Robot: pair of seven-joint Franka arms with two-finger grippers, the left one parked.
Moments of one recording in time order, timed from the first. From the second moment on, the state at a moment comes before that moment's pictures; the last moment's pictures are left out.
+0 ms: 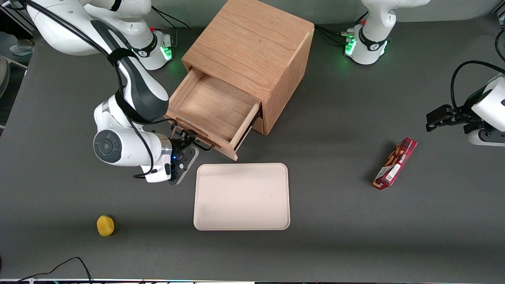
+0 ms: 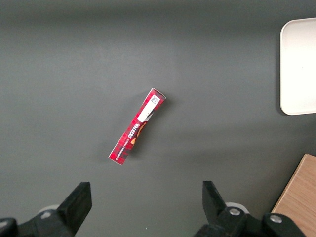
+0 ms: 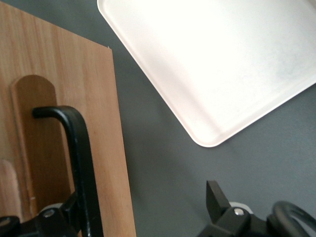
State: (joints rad) arm -0.04 0.54 0.49 -1.50 0.05 1.82 -0.49
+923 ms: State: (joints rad) arm -0.04 0.56 0.44 -1.44 0.03 1.80 -0.61
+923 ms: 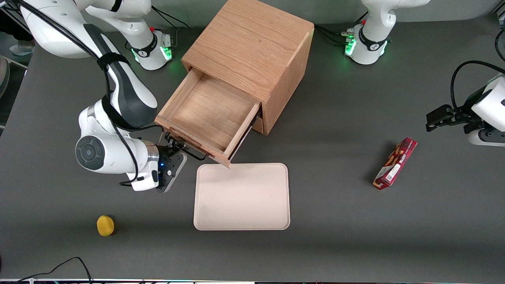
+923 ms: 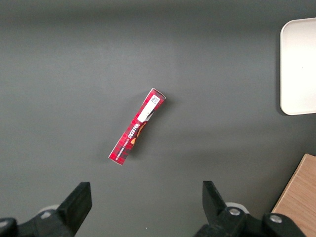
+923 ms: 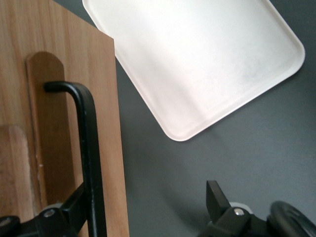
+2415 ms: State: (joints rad) arm -0.03 0.18 0.36 -1.19 0.01 1.31 -0.13
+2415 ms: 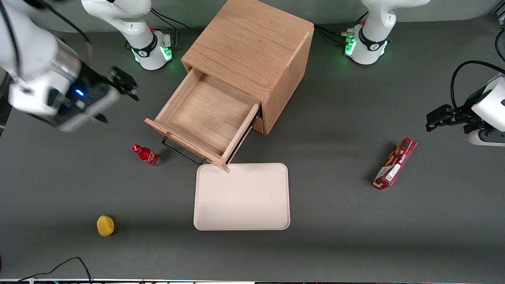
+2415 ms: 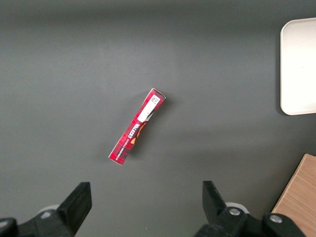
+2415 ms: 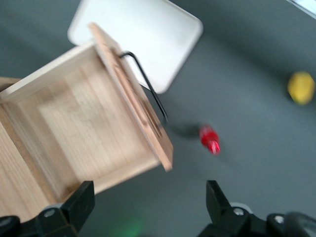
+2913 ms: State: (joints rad) arm -0.05 0.14 0.08 -1.25 -0.05 1.26 -0.12
